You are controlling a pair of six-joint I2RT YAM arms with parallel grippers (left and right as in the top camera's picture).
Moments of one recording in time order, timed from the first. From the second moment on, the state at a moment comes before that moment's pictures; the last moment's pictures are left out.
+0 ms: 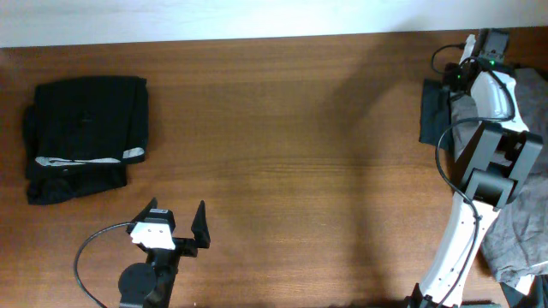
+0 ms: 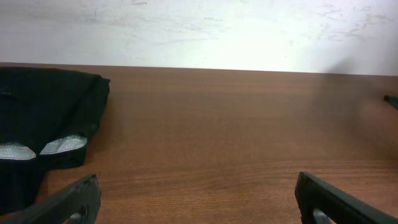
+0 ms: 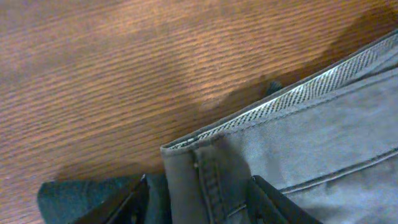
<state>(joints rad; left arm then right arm) -0.15 0.01 0.07 -0.22 -0.01 -0.11 -0.36 2.55 2.16 -0.59 0.02 -0.08</state>
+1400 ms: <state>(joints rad) -0.15 0.01 0.07 -0.22 -0.01 -0.11 -0.33 2.13 2.16 -0.95 0.04 -0.08</state>
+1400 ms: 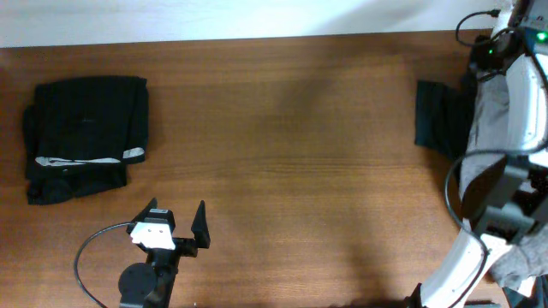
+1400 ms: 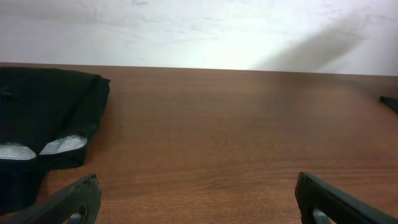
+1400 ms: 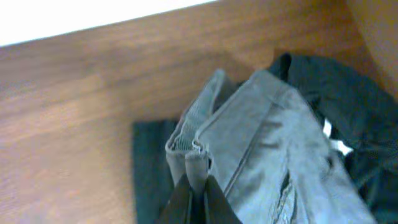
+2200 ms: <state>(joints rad) -0.15 0.01 0.07 -0.22 -0.01 -0.11 0.52 2.18 2.16 -0.99 -0.09 0.18</state>
